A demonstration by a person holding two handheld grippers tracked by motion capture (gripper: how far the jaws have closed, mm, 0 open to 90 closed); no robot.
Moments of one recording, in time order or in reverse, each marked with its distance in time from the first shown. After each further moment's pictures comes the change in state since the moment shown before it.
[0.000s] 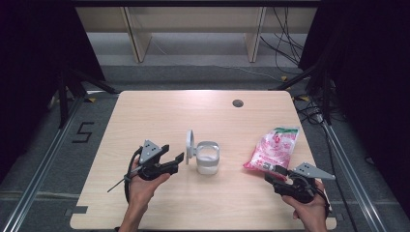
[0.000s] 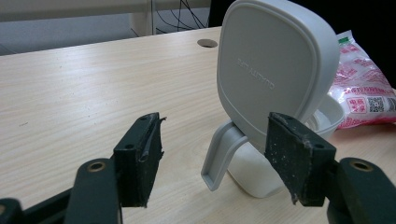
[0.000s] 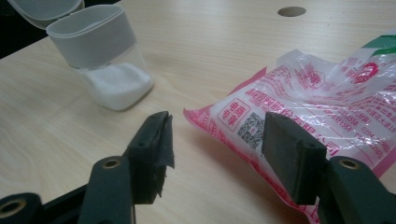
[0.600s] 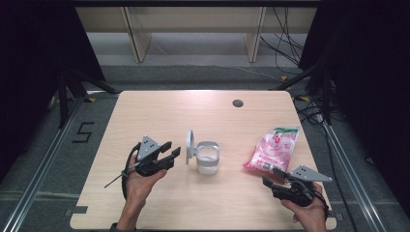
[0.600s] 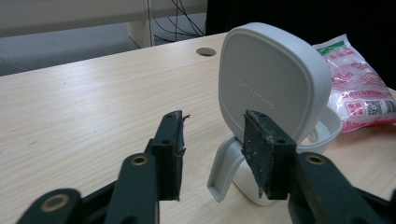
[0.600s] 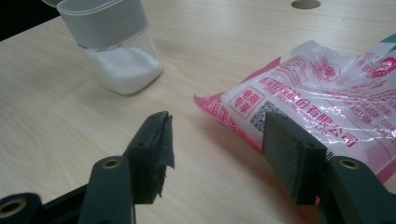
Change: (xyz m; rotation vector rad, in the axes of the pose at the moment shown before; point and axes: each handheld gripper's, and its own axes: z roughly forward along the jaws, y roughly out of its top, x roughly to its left) left arm 0.003 0.013 -0.004 -0.018 -0.020 0.058; right arm 0.000 -0.006 0.004 -0.016 0.017 -0.109
